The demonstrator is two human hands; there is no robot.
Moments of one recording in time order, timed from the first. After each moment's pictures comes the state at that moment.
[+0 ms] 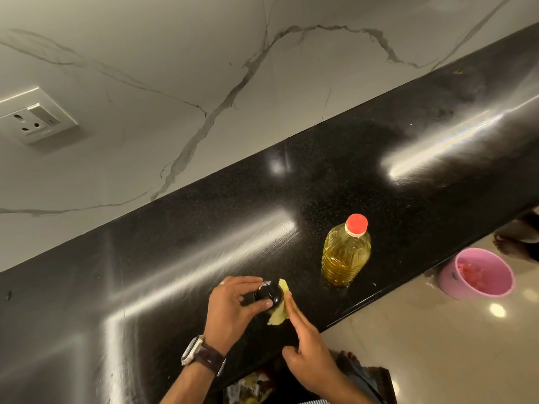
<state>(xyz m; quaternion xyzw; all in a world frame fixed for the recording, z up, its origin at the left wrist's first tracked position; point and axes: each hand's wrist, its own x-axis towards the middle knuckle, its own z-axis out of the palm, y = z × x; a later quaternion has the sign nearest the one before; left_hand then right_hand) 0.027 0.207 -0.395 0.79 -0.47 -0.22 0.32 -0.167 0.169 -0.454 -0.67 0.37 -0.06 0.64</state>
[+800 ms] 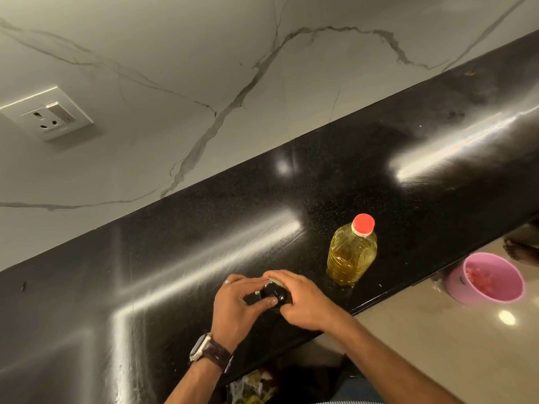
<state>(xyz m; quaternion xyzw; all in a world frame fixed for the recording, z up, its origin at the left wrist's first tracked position) 0.027 0.211 -0.402 0.79 -0.48 -0.19 0.32 -0.128 0.092 -0.408 -0.81 0.28 -0.02 0.52</state>
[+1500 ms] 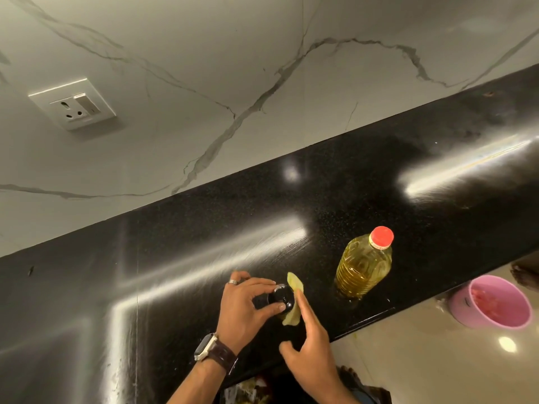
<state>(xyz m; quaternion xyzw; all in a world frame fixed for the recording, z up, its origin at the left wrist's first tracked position) 0.032 0.211 -0.405 0.81 -0.50 -0.15 0.28 -0.145 0.176 -0.437 -0.64 0.41 -0.14 0.63</state>
